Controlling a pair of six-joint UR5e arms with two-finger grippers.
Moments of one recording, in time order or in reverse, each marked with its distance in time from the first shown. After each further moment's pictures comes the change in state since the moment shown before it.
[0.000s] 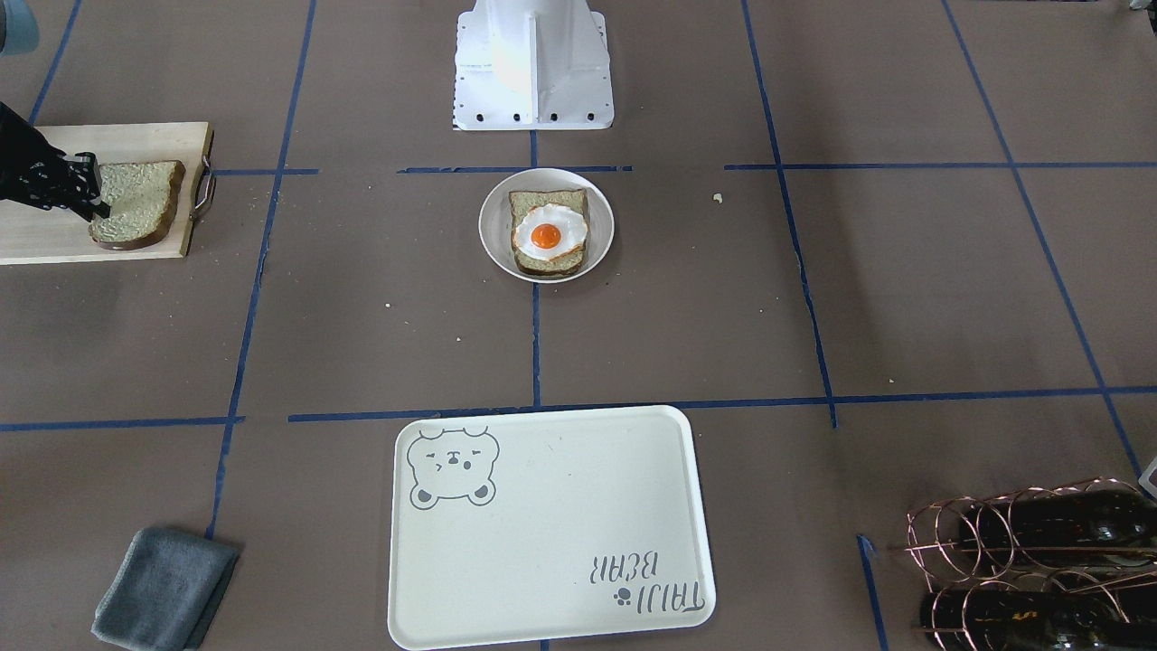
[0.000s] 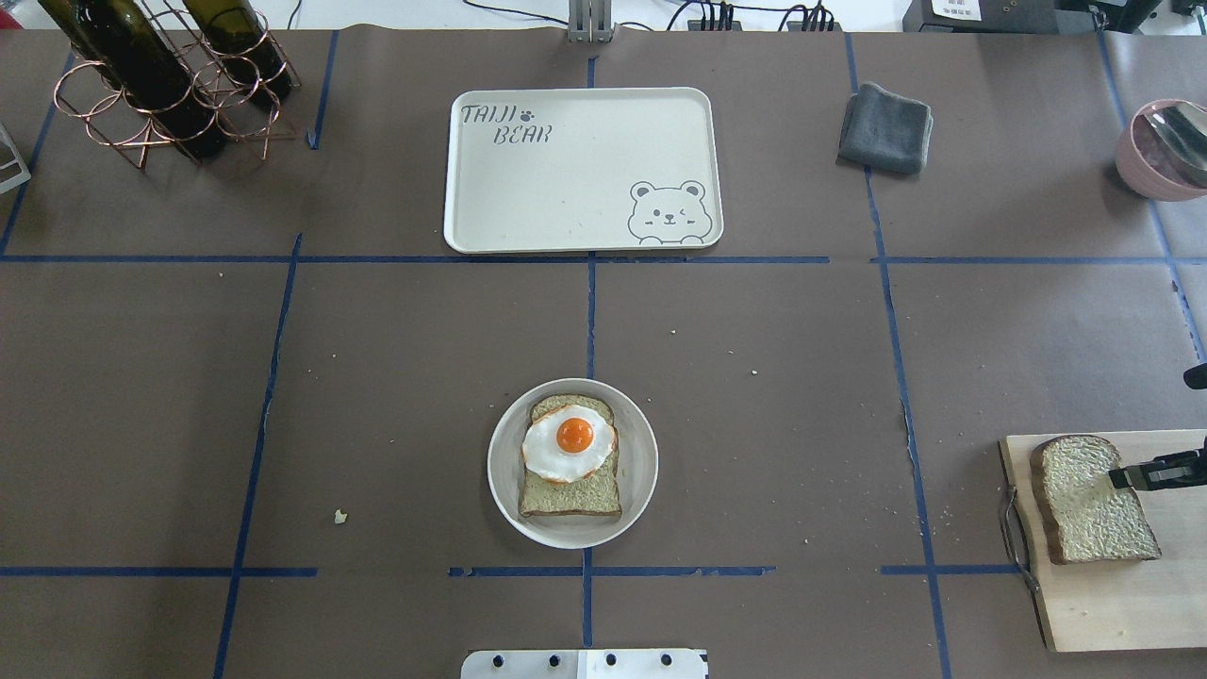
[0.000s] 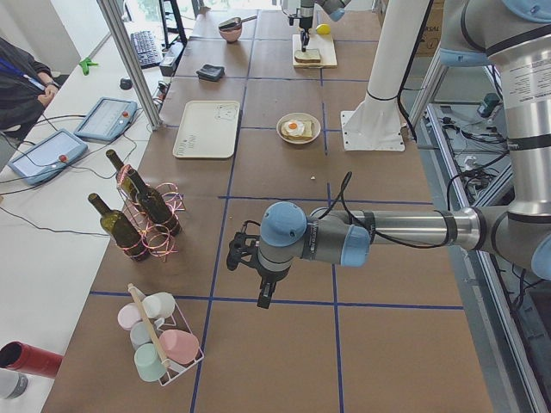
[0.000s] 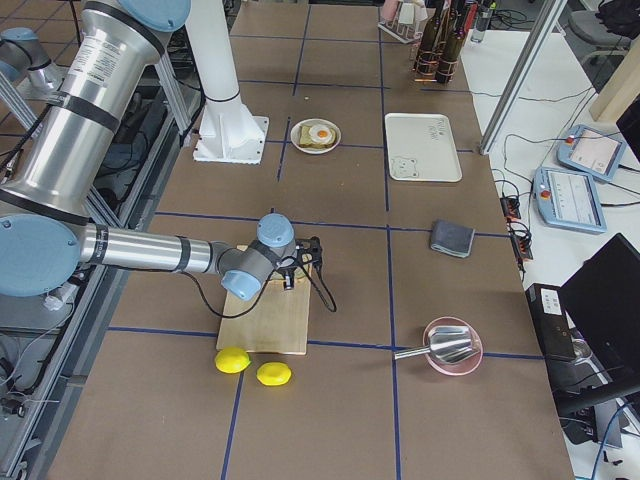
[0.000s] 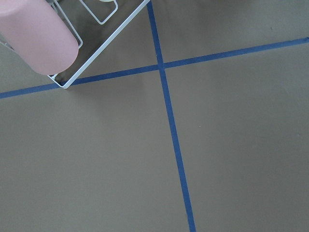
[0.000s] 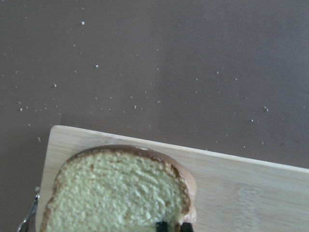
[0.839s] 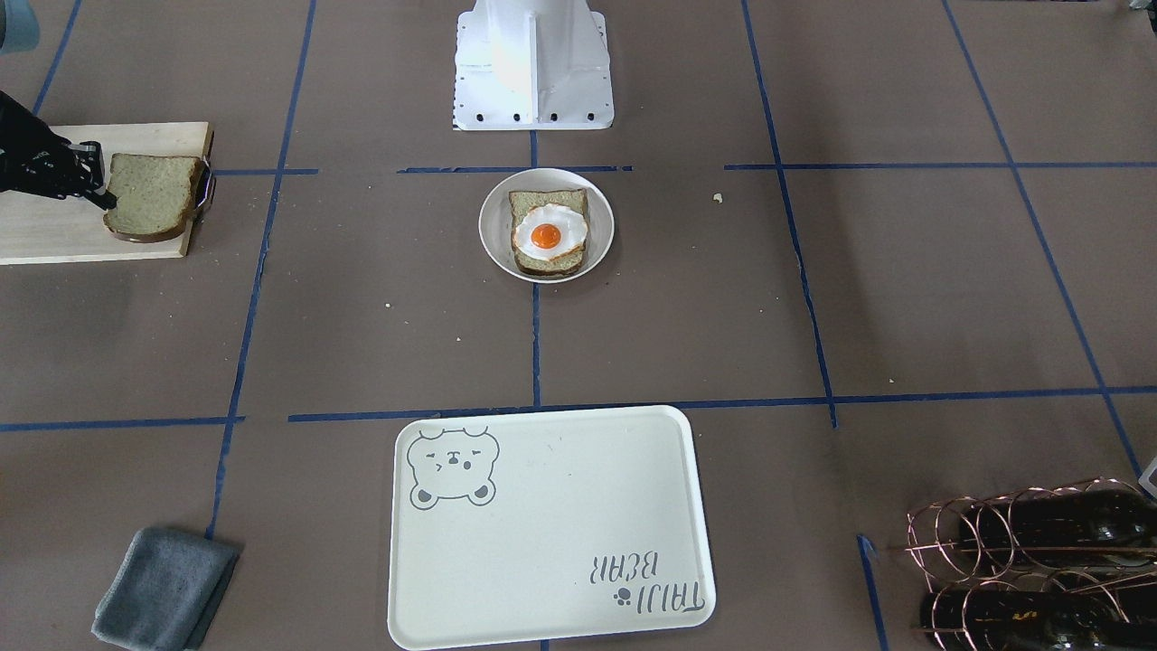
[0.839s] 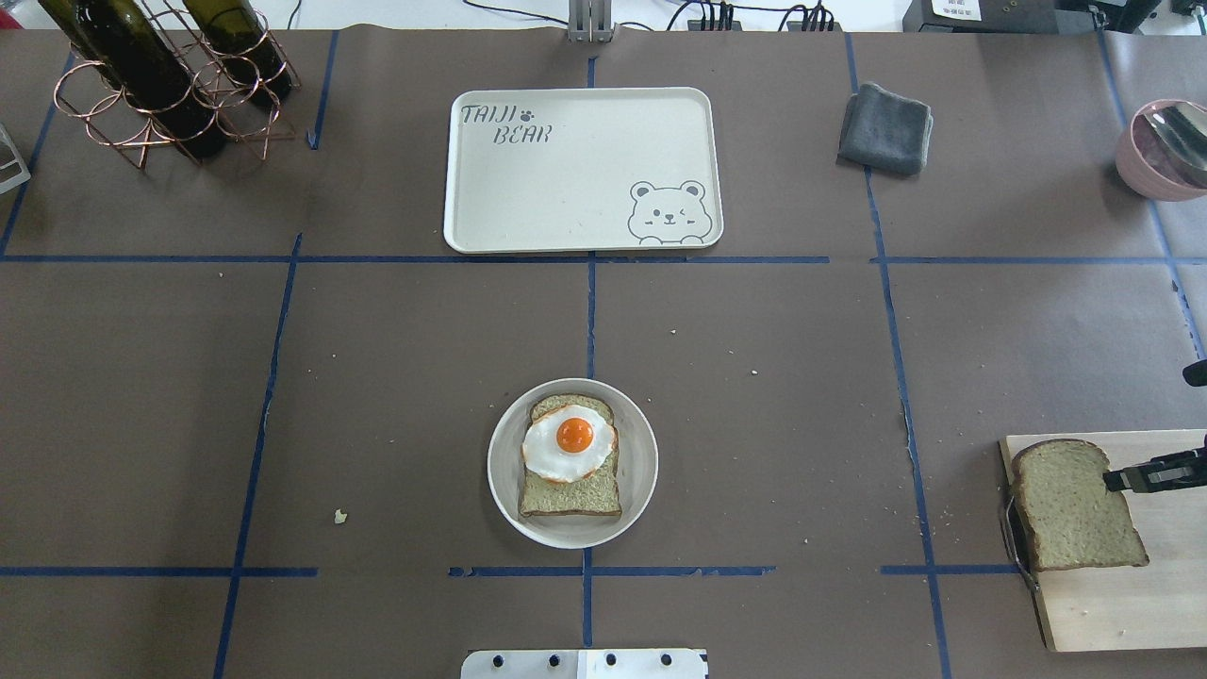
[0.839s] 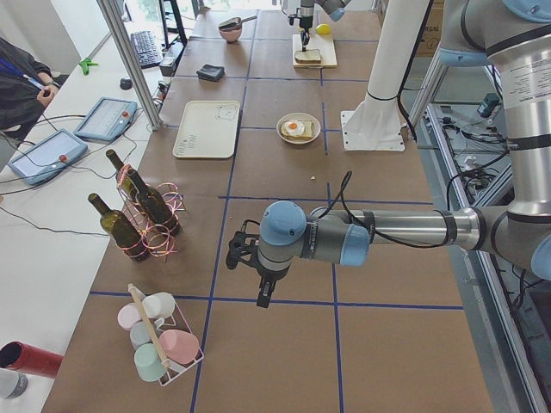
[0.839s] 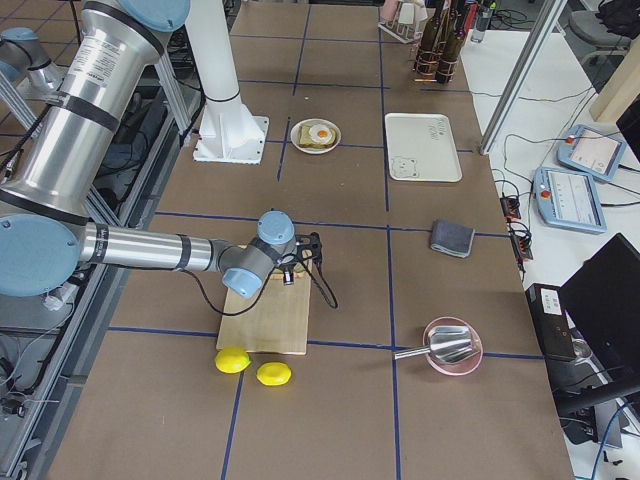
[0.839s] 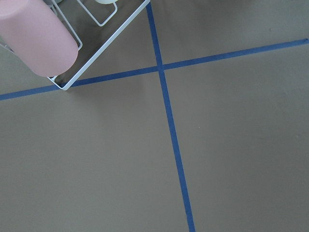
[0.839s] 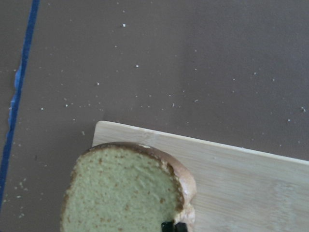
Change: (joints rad) left arm 0.000 -0.001 -0.002 0.000 0.000 0.000; right arm 0.039 0.002 0.044 0.005 0.108 -0.008
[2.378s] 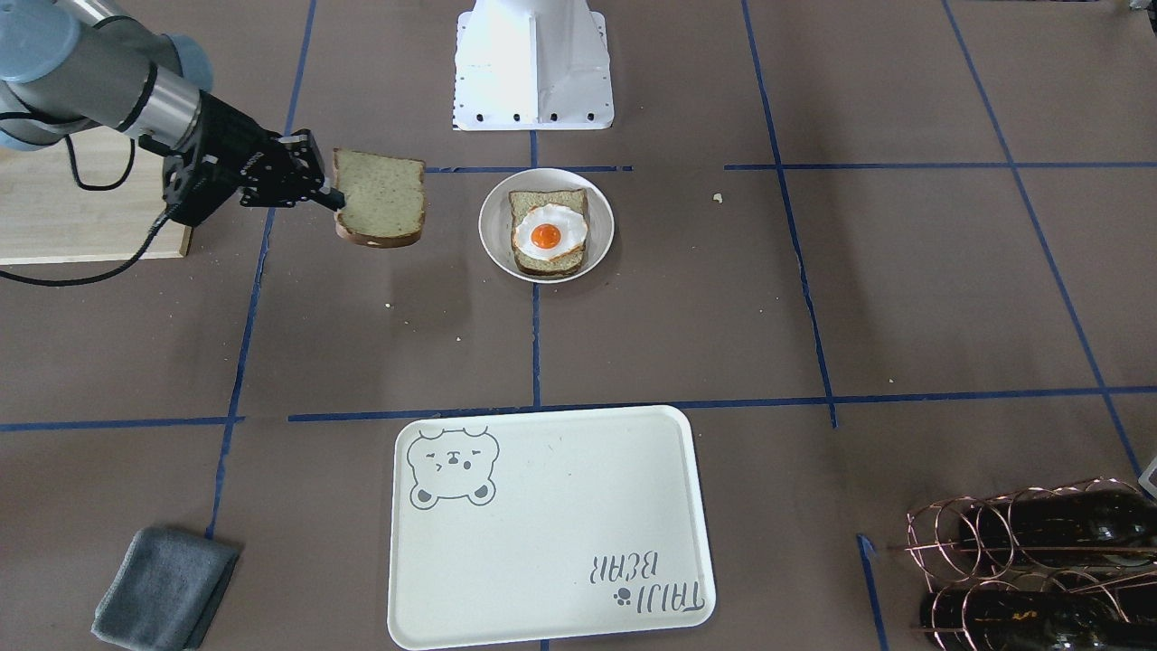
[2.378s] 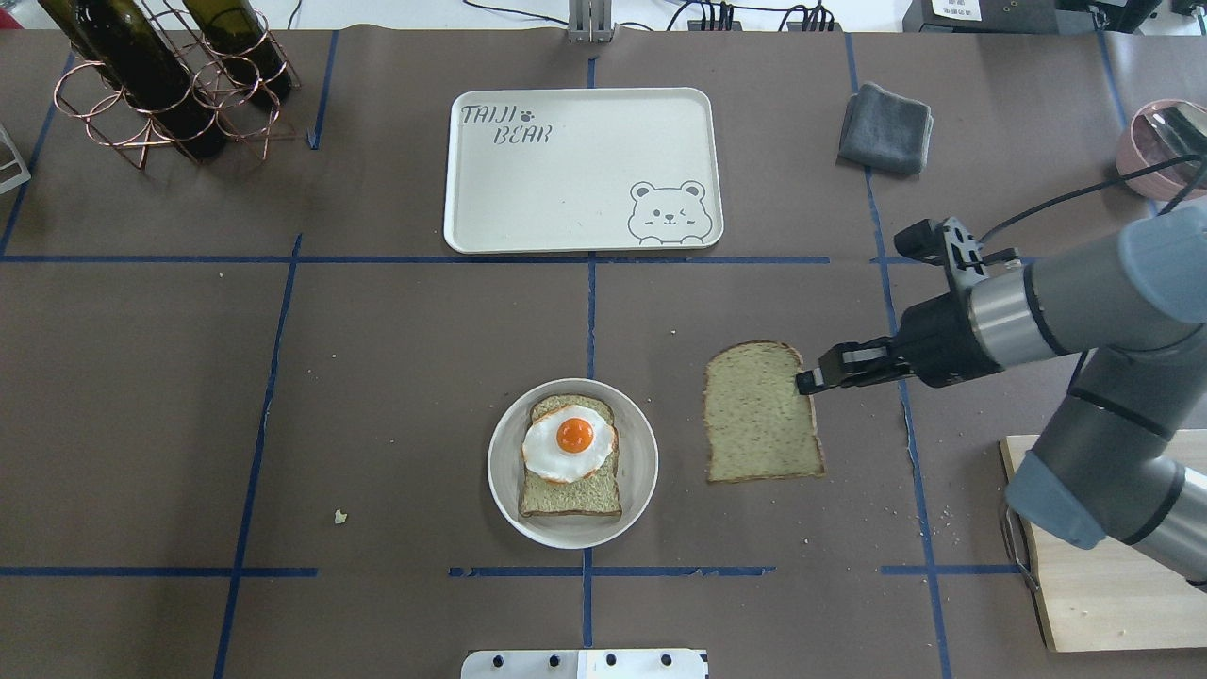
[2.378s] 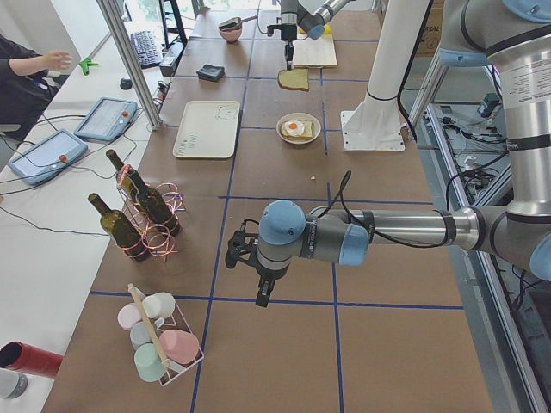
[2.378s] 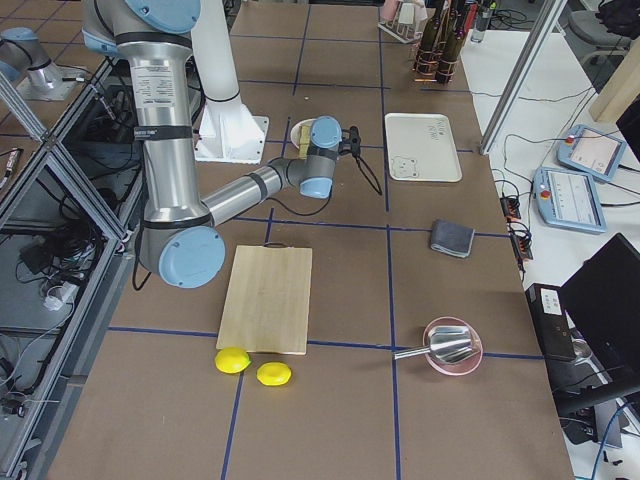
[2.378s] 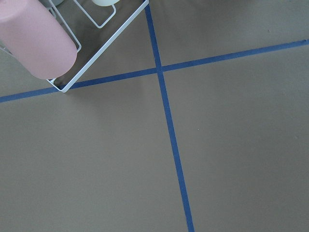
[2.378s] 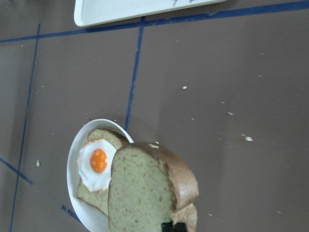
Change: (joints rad) left arm 0.000 -0.004 0.001 0.000 -0.002 0.001; right arm -0.166 0.589 0.065 -0.107 -0.021 0.447
